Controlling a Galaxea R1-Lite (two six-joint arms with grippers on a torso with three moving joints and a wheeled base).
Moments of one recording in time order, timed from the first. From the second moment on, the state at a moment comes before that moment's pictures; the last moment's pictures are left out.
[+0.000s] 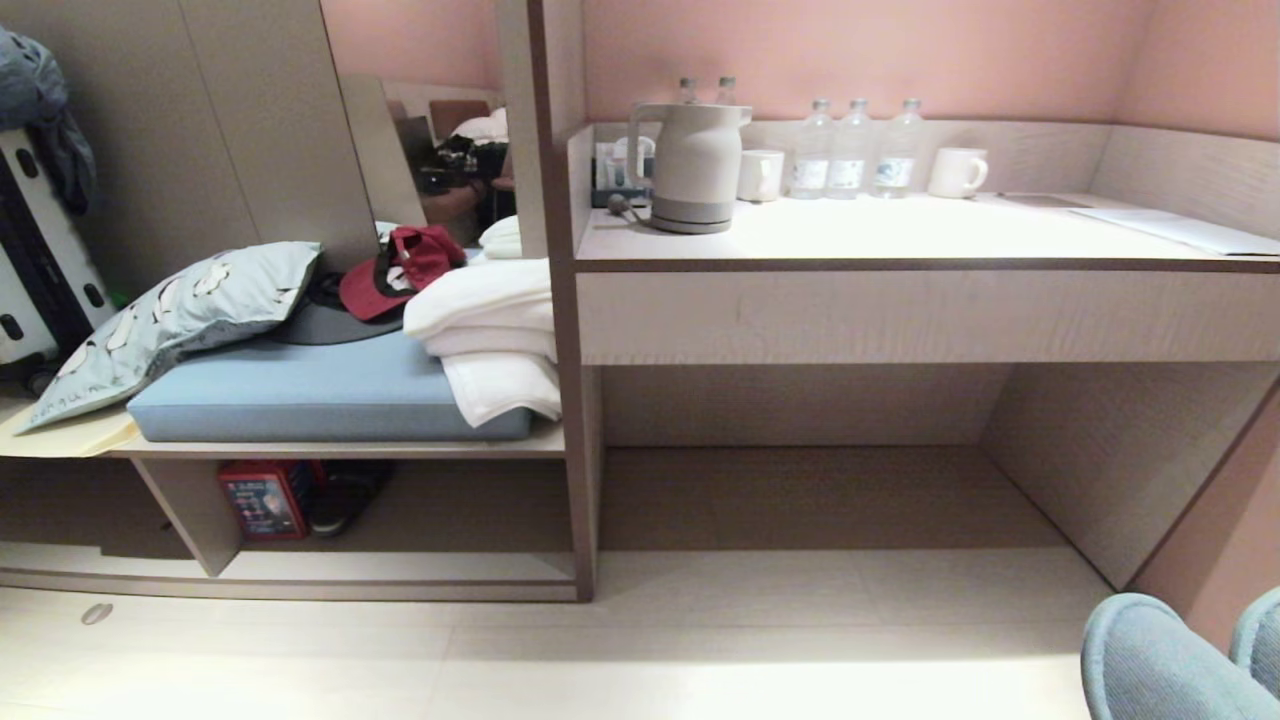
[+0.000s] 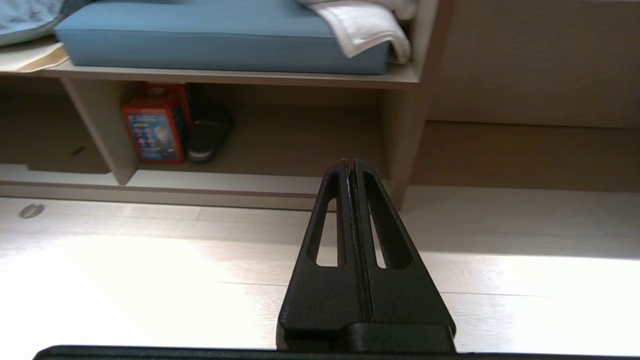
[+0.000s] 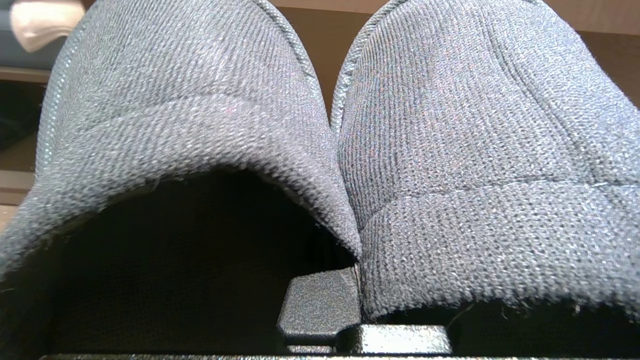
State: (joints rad) left arm -0.01 0.00 0.00 0.00 0.01 -0.06; right arm 0.00 0.00 0.00 0.01 0.01 -0.03
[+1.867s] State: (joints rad) left arm -0.01 0.00 0.00 0.00 0.01 -0.06; right arm 0.00 0.00 0.00 0.01 0.01 -0.03
